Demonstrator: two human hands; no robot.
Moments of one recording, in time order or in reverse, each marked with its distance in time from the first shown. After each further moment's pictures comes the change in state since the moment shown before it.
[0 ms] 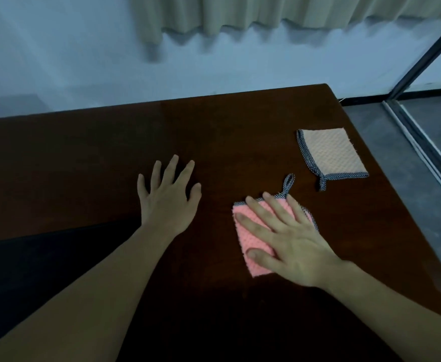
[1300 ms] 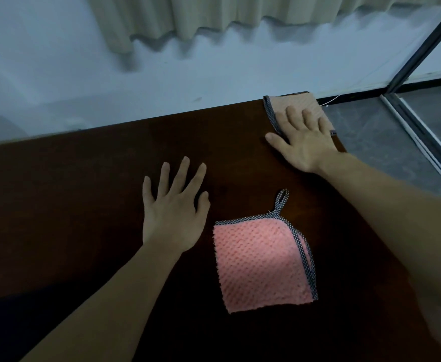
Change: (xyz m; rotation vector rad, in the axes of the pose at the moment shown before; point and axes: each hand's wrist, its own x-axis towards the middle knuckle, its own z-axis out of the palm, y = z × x) left_hand 0.066 0.085 0.019 0.112 0.069 0.121; right_hand 0.134 0.223 -0.068 0.110 0.049 0.556
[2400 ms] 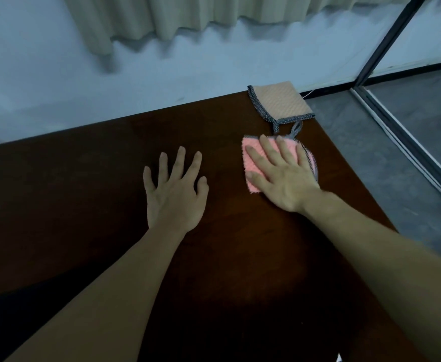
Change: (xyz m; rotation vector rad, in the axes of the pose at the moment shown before) left_hand -0.001 -0.001 -0.001 -0.019 0.032 0.059; right_hand -0.109 -0.047 0.030 -0.024 -0.048 -0.077
